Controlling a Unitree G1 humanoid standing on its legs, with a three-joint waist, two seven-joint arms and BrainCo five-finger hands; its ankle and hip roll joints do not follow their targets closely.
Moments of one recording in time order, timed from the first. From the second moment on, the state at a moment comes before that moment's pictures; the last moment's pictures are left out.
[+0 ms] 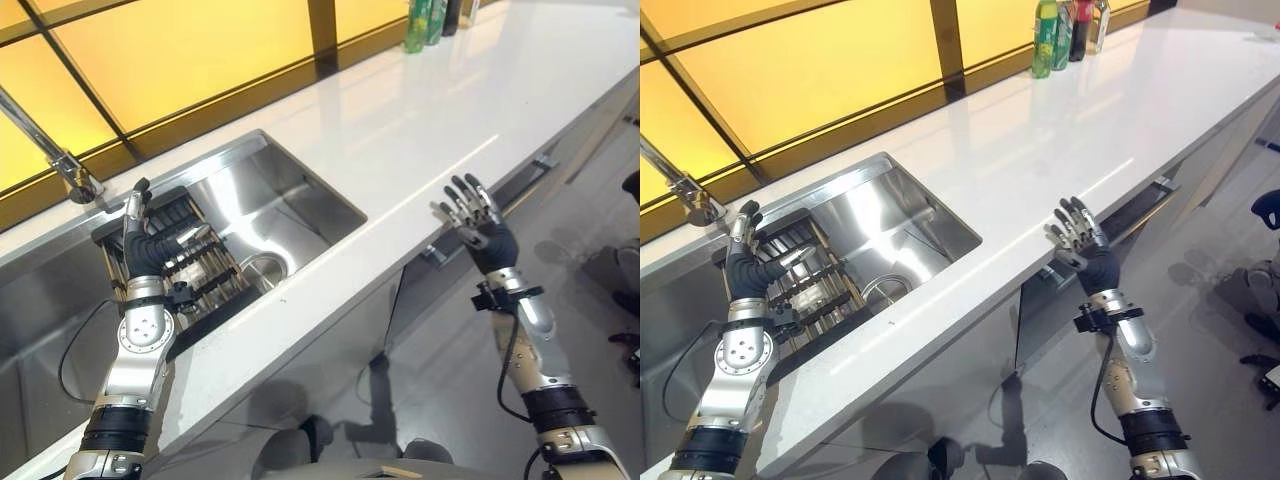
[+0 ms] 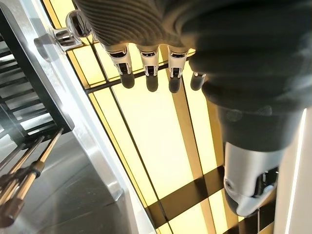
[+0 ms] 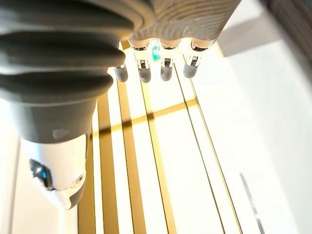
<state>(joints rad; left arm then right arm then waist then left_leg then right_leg) -0.08 0.50 0.06 0.11 -0.13 -0.29 0.32 -0.16 -0.39 0.05 0.16 0.72 -0.30 0.32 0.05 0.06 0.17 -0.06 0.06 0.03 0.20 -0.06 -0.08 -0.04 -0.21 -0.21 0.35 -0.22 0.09</state>
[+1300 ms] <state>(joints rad) -0.09 0.37 0.03 0.03 -0.33 -0.38 0.21 -0.21 -0.44 0.16 -0.23 0.45 -0.30 0.12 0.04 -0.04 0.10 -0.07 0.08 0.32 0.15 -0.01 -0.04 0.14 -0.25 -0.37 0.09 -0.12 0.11</state>
